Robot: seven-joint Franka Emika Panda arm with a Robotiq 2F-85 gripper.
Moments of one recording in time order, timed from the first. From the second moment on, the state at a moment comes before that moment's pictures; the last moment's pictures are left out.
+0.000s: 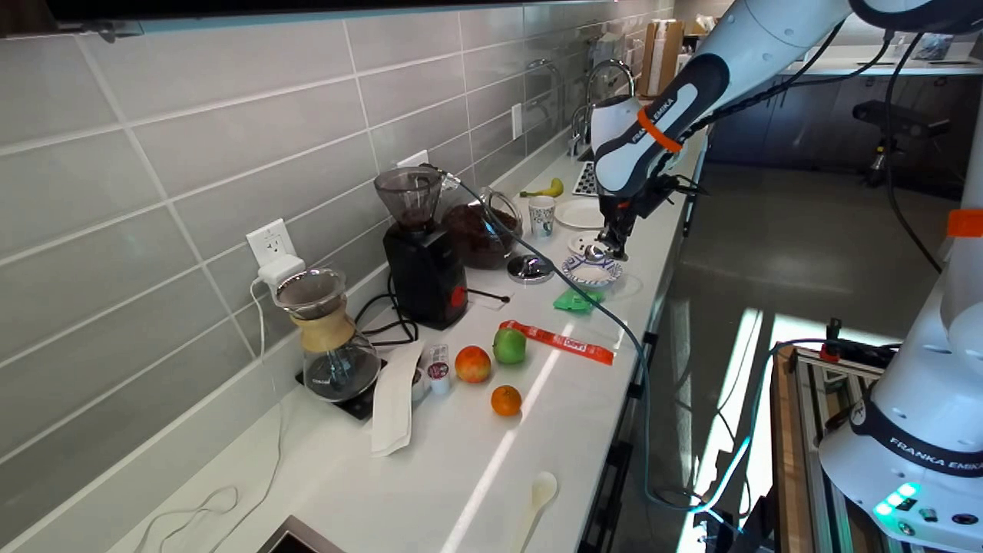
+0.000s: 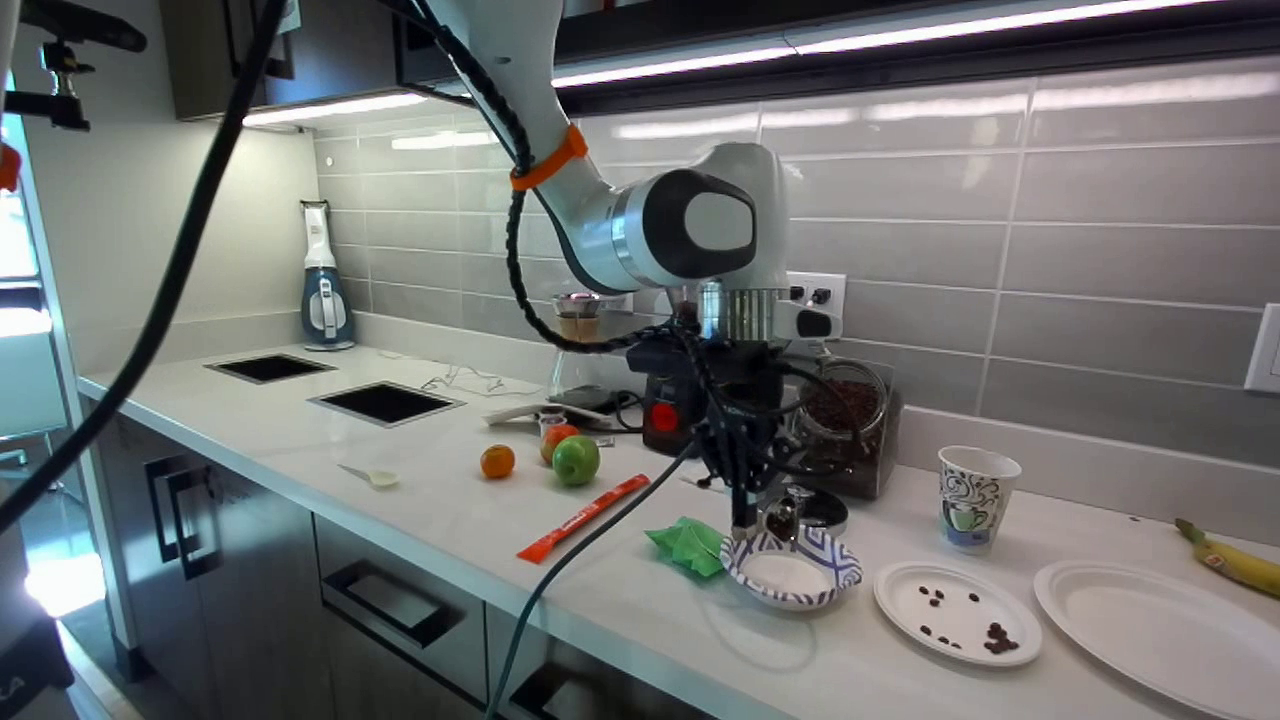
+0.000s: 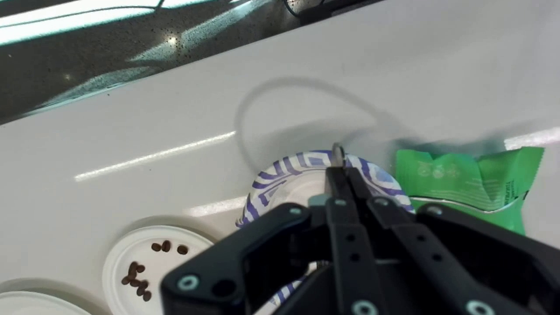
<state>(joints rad) -0.31 0.25 -0.23 -2.19 -0.16 2.42 -0.15</state>
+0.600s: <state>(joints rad) -0.38 0.25 -0.22 -2.19 0.09 2.42 -0.40</state>
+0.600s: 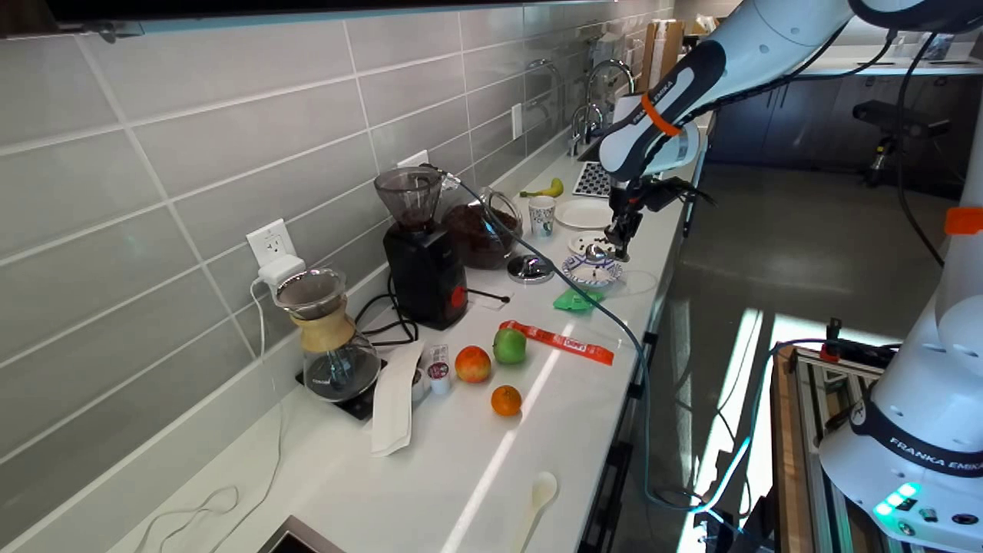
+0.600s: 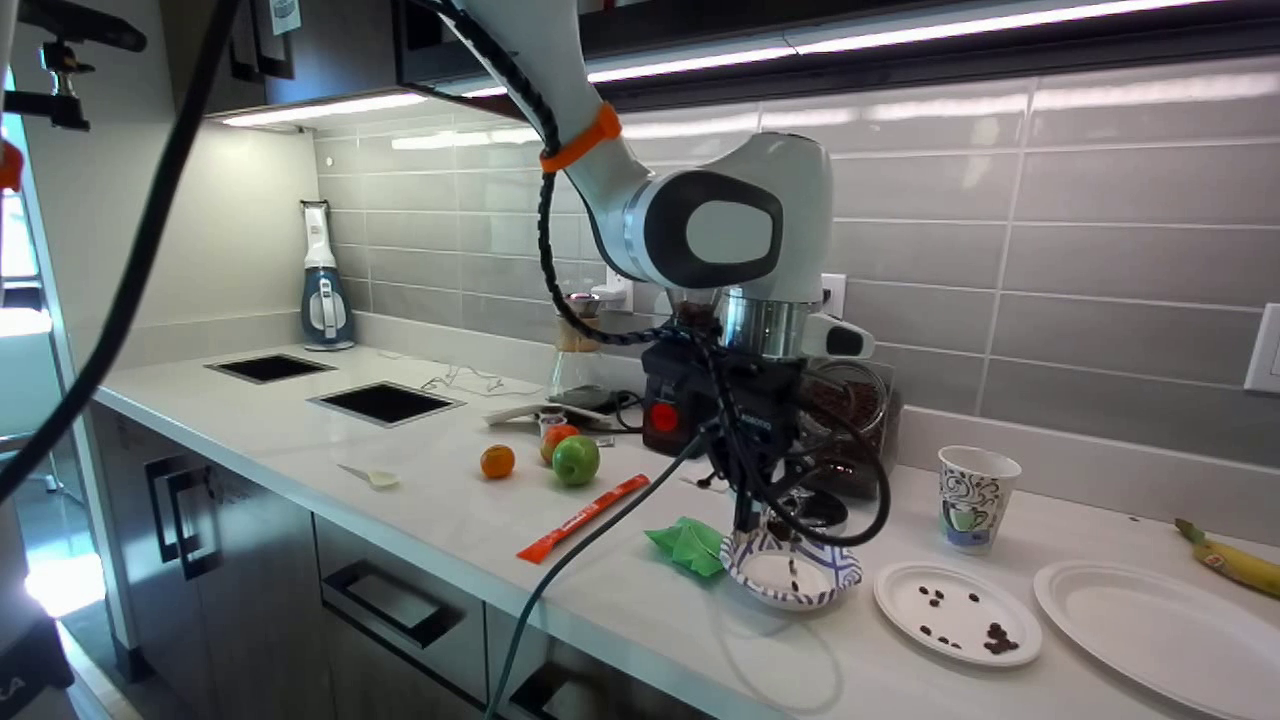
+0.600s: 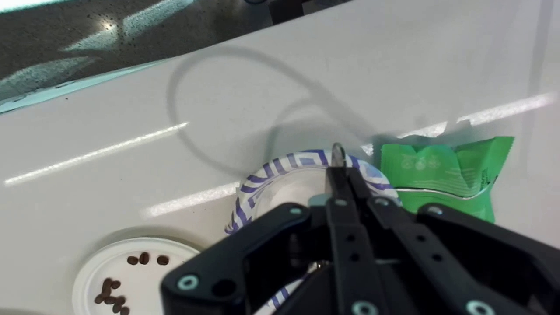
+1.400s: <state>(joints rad) -0.44 0.25 -0.21 -2.17 0.32 2.34 -0.64</state>
